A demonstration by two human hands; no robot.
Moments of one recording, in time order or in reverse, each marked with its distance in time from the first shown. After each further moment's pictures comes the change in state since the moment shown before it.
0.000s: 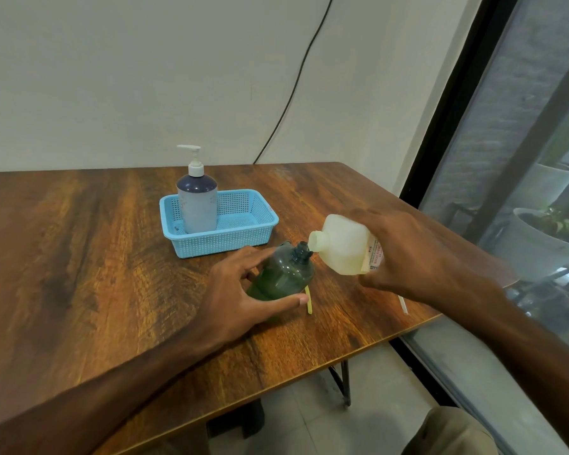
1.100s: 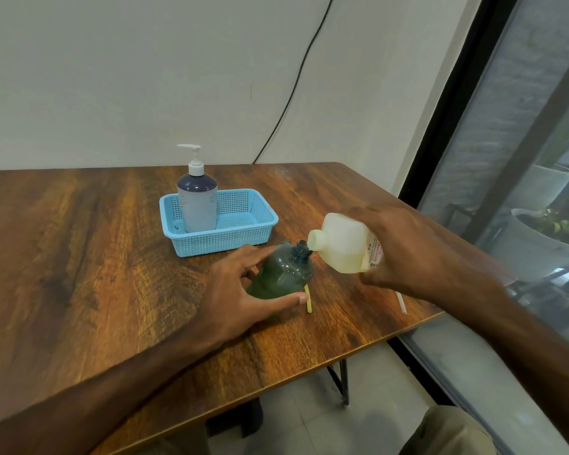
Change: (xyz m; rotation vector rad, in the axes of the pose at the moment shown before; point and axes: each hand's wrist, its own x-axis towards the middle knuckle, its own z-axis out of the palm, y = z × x) left_hand 0.001 0.001 -0.001 0.013 0.003 0.008; right_hand 0.001 0.000 -0.005 -0.034 -0.023 -0.016
